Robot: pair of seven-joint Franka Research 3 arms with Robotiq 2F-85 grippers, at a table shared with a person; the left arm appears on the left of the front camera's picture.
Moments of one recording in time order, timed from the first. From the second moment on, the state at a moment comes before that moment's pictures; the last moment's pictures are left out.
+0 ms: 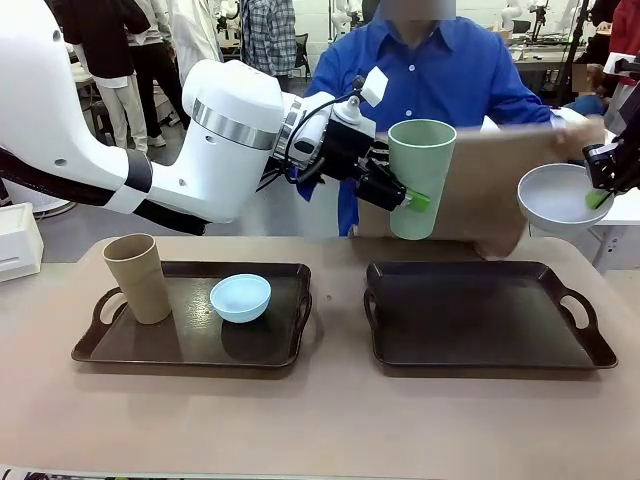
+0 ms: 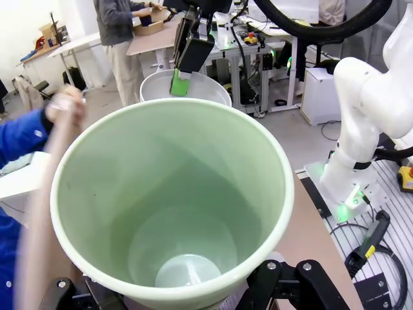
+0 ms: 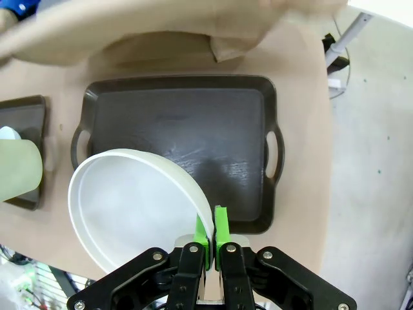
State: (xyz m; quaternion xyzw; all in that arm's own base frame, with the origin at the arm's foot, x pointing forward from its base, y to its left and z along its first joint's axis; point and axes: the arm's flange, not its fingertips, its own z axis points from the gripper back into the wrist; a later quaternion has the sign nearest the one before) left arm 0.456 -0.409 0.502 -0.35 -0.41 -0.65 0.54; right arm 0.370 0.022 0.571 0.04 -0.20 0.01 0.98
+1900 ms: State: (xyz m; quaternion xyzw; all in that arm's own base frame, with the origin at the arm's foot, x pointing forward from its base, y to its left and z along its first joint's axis) left arm 0.456 -0.409 0.502 -0.35 -0.41 -0.65 0.54; right arm 0.370 0.022 0.571 0.04 -0.20 0.01 0.98
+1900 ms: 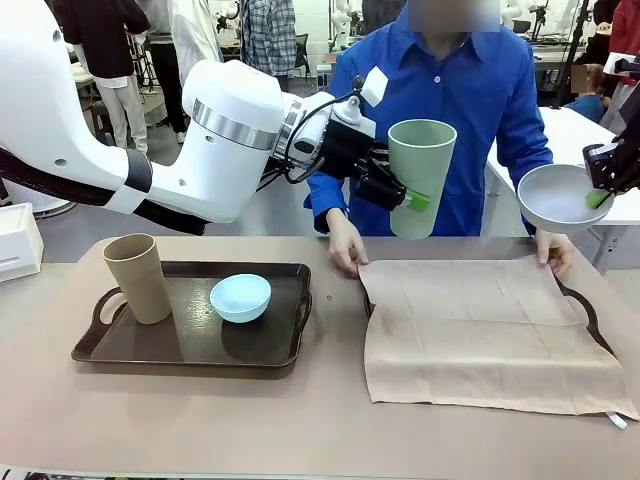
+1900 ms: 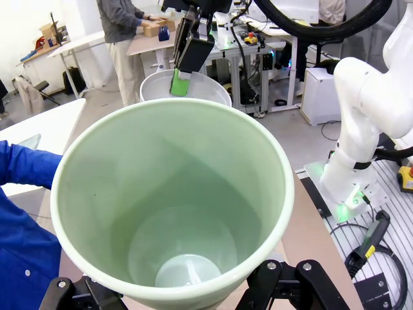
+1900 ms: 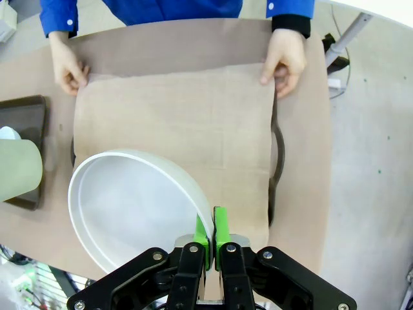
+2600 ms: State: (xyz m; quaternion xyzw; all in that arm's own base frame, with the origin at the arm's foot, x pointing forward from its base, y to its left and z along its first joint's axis) left arm 0.456 -0.409 0.502 -0.35 -0.41 -0.65 0.54; right arm 0.370 0.022 0.571 0.04 -0.20 0.01 0.98
